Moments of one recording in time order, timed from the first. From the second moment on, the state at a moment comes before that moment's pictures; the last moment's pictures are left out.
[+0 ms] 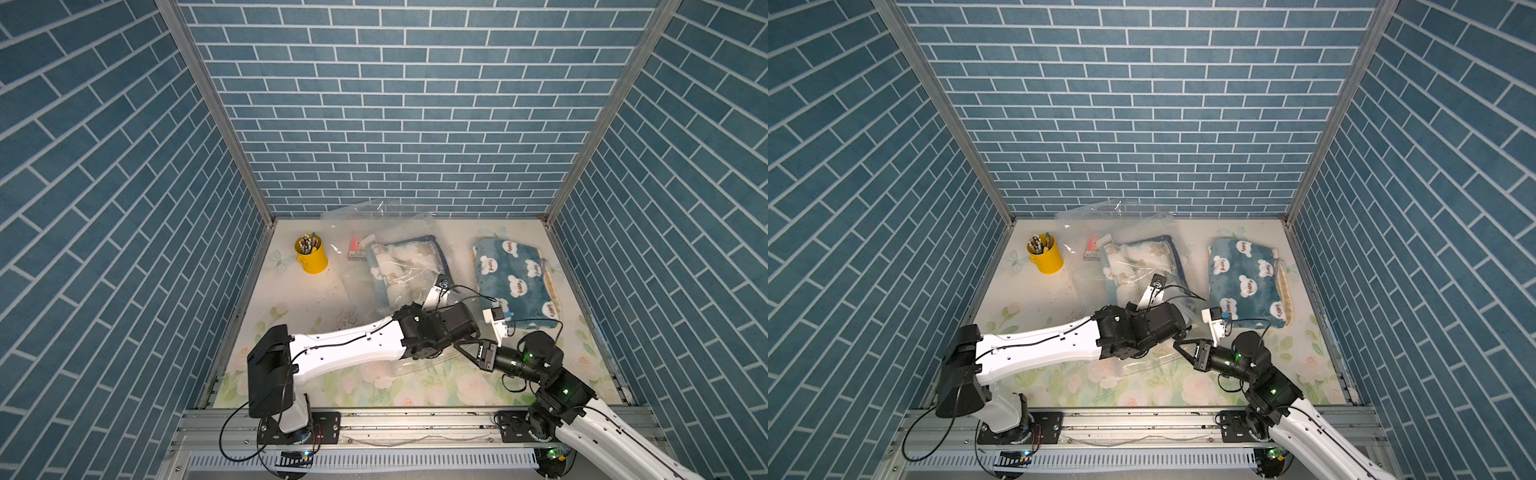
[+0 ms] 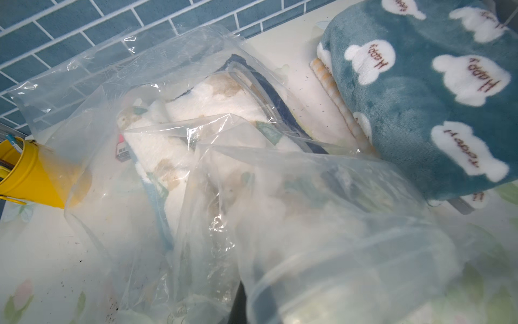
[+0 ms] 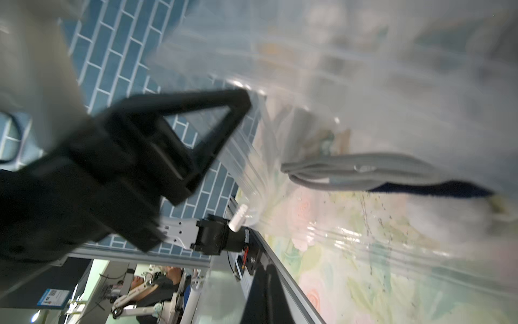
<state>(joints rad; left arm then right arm) -1.25 1.62 1.38 -0.78 -0.75 -0.67 0.77 0.44 0.18 0.01 -0.50 1.00</state>
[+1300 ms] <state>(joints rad) -1.28 1.29 0.99 -0.46 -0.60 -0.52 1.13 1.25 0.14 0.91 0.21 1.35</state>
